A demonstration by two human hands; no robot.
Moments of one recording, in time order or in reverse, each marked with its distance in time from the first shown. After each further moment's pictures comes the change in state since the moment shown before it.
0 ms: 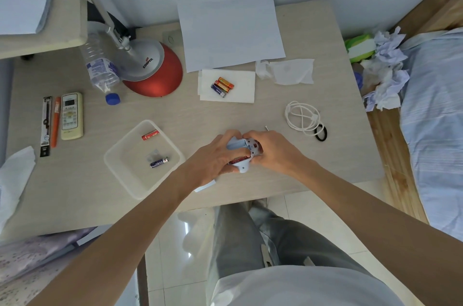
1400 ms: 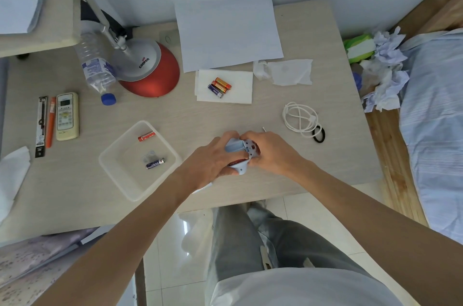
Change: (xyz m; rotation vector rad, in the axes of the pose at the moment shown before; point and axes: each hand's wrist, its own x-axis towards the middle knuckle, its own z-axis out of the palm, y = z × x) left_hand 0.000 0.003 0.003 0.114 0.009 0.010; right_hand -0.002 -0.005 -0.006 0.001 -0.019 -0.016
